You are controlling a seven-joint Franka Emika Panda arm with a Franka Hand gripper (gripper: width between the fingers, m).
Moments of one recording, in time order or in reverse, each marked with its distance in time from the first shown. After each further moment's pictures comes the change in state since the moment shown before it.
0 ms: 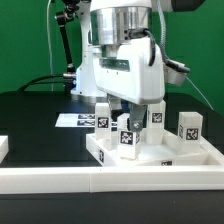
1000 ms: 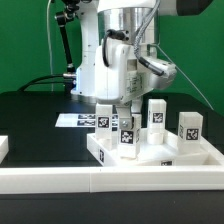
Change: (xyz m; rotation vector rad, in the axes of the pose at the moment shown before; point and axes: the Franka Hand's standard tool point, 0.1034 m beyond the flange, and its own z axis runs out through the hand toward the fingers) arm -0.008 -0.003 0.002 0.039 0.011 0.715
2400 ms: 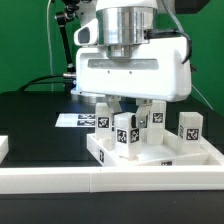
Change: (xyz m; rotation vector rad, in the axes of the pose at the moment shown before) arm 0.003 -0.001 -0.001 -0.018 0.008 -1.018
